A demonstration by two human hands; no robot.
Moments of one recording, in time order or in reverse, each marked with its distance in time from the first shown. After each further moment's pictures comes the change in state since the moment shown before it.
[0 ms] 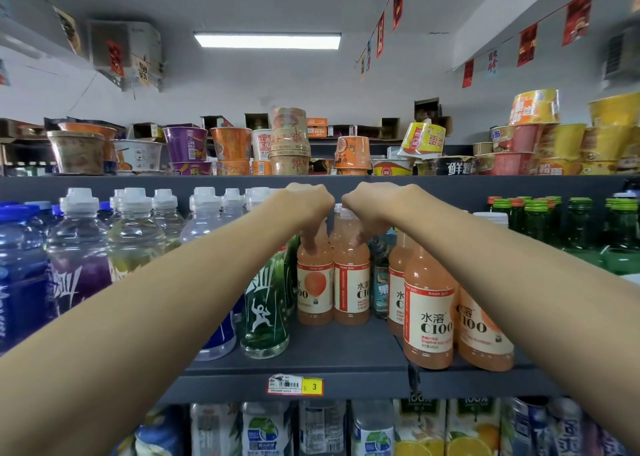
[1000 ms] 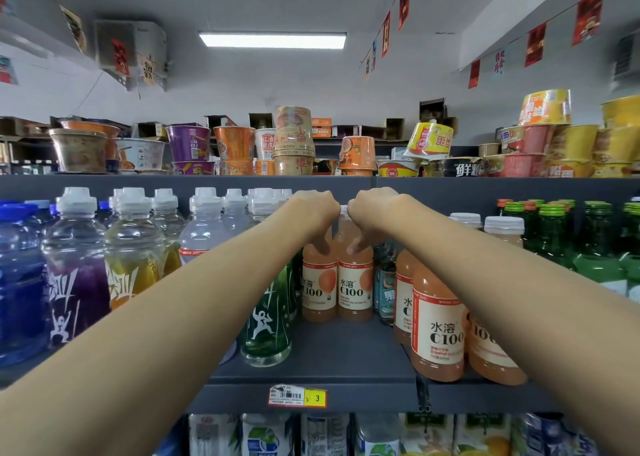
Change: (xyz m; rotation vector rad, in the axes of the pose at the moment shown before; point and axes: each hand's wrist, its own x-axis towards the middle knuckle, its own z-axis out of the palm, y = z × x) left_hand 0.017 0.005 0.018 -0.107 0.045 0.000; right_hand 0.016 -0.009 0.010 -0.100 -0.003 0.026
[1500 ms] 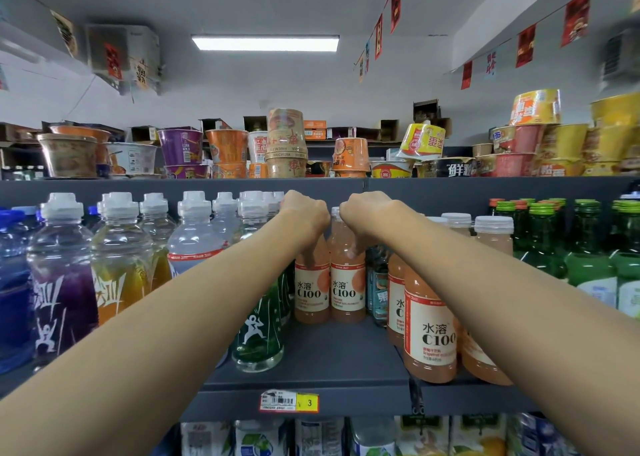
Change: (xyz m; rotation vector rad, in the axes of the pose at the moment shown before) left_hand 0.005 0.008 0.006 0.251 -0.017 -0.072; right_hand 0.001 0.001 0.004 0.031 0.020 -0.024
